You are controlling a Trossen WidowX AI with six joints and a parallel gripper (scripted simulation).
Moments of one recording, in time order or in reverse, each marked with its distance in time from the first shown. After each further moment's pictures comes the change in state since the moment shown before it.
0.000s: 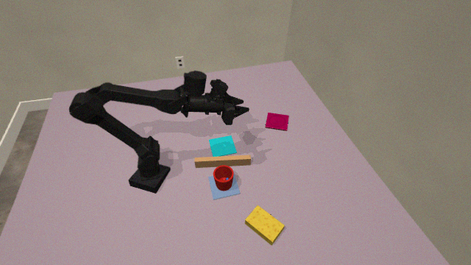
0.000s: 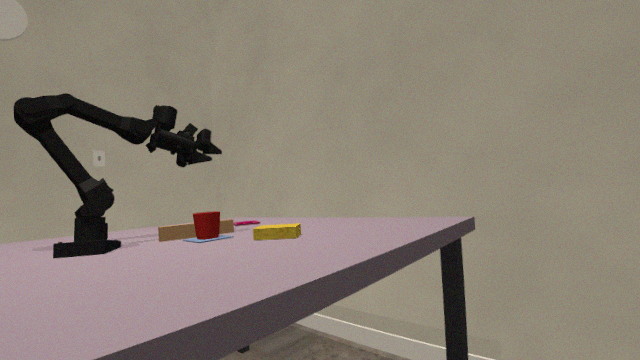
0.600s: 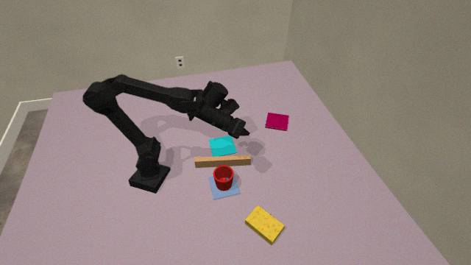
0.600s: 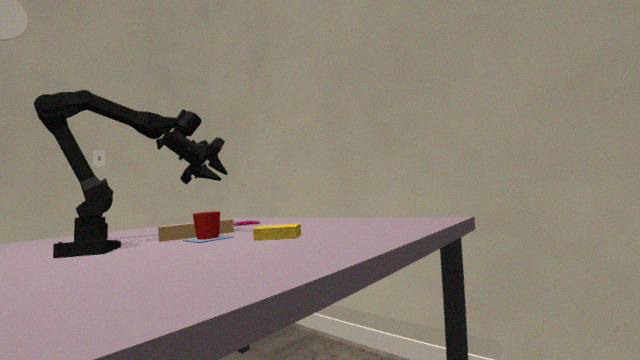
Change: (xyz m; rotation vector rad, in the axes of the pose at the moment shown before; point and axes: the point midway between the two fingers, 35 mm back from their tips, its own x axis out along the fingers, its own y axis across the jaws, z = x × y) arm 0.012 -0.038 -0.075 -0.321 0.443 0.033
